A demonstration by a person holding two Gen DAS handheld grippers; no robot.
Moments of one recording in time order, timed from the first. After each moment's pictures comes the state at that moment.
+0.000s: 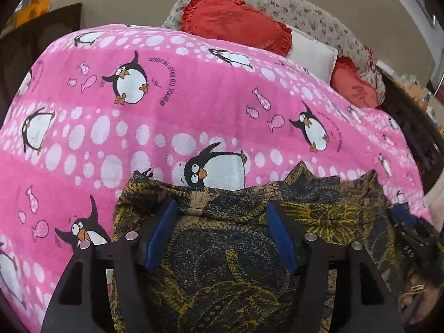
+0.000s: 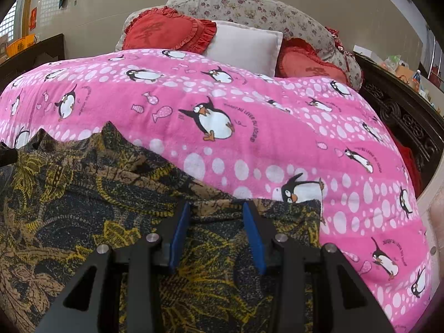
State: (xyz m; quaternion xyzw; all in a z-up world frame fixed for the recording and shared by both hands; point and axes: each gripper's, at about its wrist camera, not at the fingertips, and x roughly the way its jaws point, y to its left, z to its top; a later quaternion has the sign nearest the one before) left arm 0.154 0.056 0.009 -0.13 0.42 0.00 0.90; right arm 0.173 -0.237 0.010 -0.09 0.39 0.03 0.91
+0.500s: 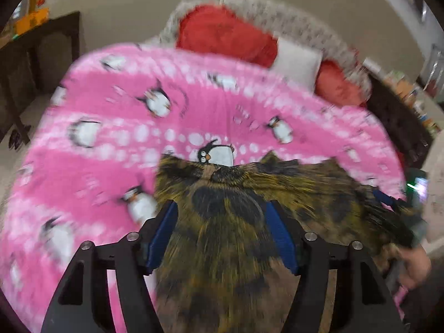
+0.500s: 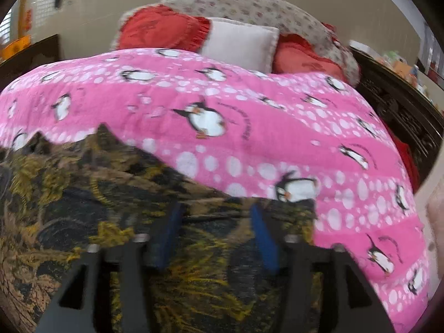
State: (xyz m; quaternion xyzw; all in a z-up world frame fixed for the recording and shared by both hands) left arm 0.062 0.068 0.085 -0.13 0.40 -0.02 0.91; right arm 0.176 -0.246 0.016 -0.08 0.41 0.00 0.91
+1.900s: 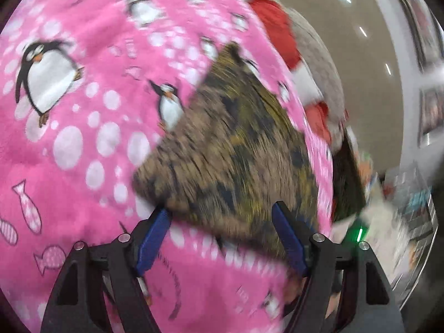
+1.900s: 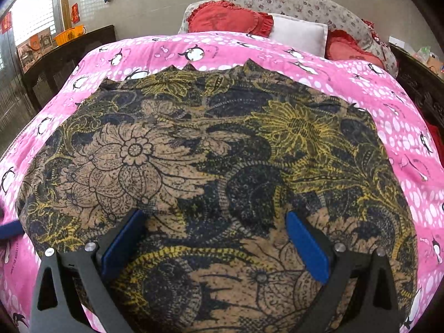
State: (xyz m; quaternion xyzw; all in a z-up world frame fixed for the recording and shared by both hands) left arm -0.090 0.099 -0.008 -0.48 0.40 -0.04 0.78; right arm 0.017 -0.189 0.006 -0.06 0.42 0.15 0.89
